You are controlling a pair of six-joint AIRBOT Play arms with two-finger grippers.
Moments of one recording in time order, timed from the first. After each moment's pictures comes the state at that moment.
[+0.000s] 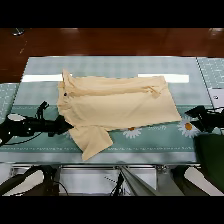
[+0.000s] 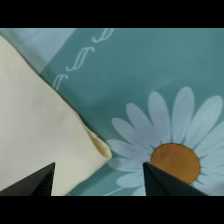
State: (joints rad) left arm 0.26 -1.18 0.41 0.66 -1.06 -1.15; right arm -0.69 -1.11 0.61 -0.96 1.01 1.38
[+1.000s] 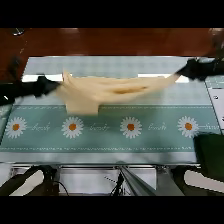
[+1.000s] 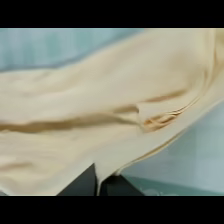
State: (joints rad) left arm 0.25 -1.08 0.94 0.46 -1.07 -1.14; right arm -0.28 -1.37 1.45 -0.87 1.25 1.36
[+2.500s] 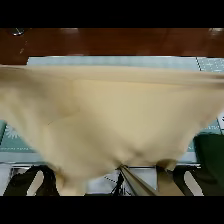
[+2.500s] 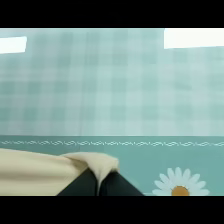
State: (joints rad) left arm 0.19 -0.63 1.19 1.31 -1.18 -1.50; right arm -0.20 -0.74 1.46 -1.32 1.52 1.55
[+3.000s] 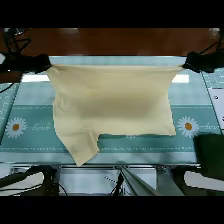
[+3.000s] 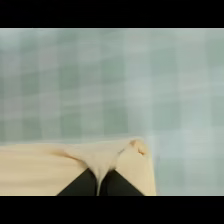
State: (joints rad) left arm 0.08 -1.35 1.31 1.18 -0.86 -1.49; right arm -0.20 -1.43 1.46 -1.15 1.07 1.48
